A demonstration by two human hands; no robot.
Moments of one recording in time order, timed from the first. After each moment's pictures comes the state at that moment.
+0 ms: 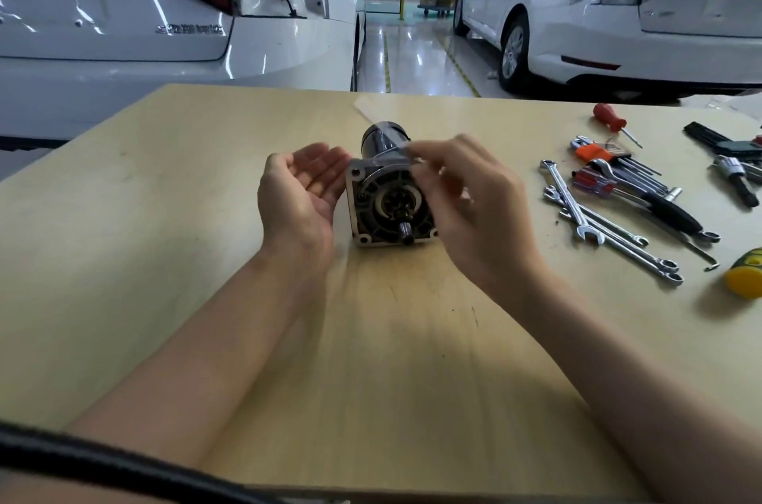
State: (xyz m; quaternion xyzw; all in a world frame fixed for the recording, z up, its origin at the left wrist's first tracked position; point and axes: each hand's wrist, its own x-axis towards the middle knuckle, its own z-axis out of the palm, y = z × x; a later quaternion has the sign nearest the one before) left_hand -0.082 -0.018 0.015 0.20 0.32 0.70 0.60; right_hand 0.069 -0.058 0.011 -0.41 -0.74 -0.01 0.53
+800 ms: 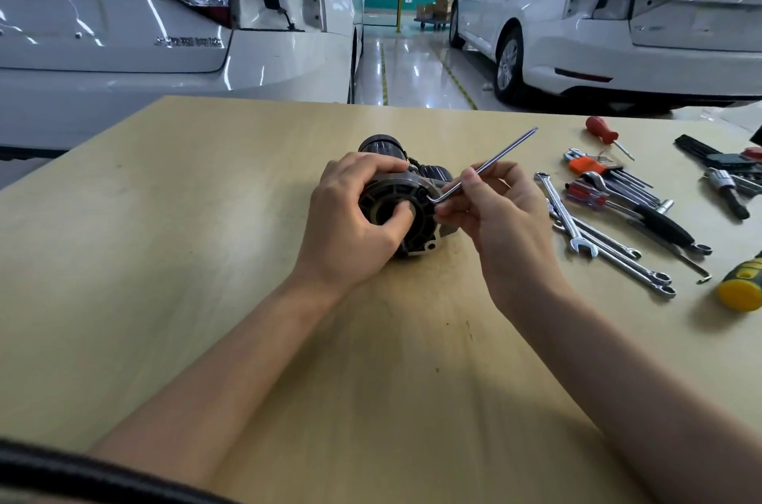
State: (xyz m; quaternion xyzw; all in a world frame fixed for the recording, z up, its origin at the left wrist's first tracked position) left_hand -0.062 -0.034 0.005 0.71 0.41 0.55 0.16; right_hand 0.076 -0.061 0.019 -0.44 -0.41 0.40 0.69
